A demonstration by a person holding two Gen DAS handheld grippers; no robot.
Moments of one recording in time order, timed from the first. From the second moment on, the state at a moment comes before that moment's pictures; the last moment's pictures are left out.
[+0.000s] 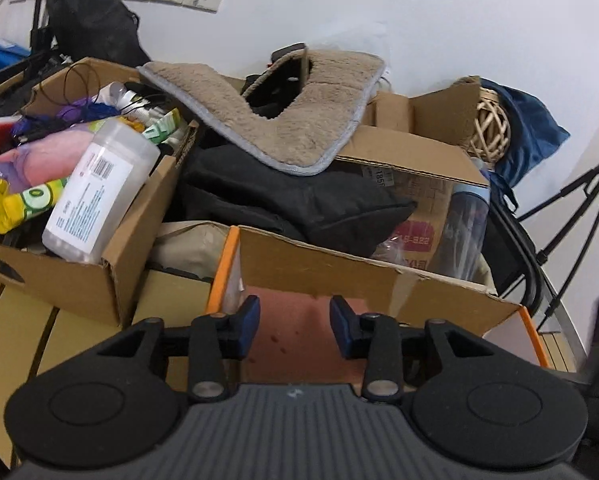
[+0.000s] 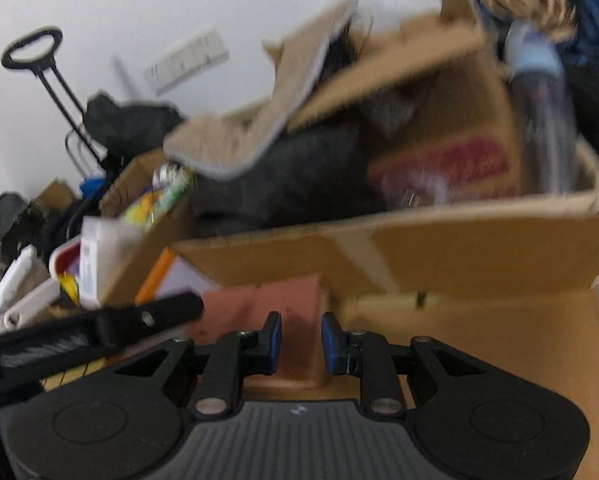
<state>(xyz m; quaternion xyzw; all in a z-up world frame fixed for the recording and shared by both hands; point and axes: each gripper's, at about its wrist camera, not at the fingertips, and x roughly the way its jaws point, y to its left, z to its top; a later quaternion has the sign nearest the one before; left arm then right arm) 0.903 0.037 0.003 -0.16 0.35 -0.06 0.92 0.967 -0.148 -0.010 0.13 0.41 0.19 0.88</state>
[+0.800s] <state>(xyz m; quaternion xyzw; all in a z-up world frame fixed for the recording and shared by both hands) 0.598 0.057 0.174 -0.07 0.25 -0.02 0.96 0.652 -0.268 0.213 0.02 0.22 0.15 0.96</state>
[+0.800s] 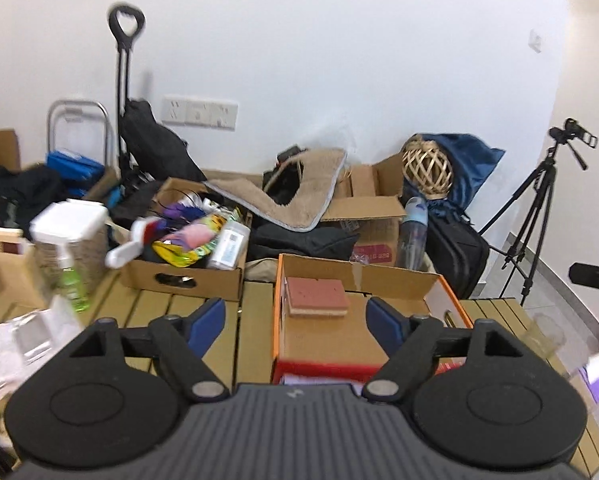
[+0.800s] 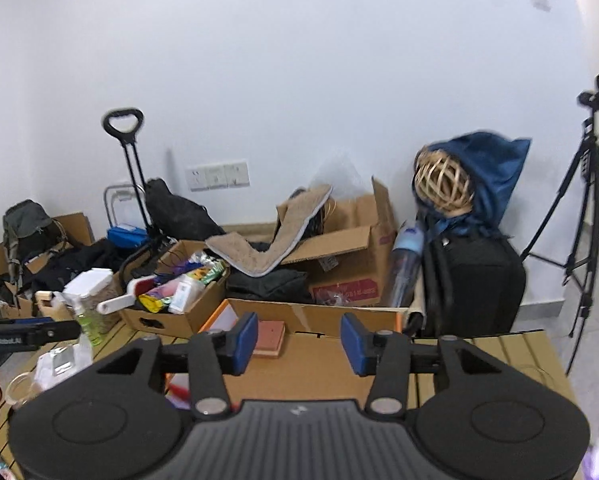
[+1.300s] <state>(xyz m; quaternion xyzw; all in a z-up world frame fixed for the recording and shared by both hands) 0.288 0.046 0.138 0.01 0.09 -0.03 1.00 0.332 -0.297 0.182 -0.08 0.05 0.15 0.98</state>
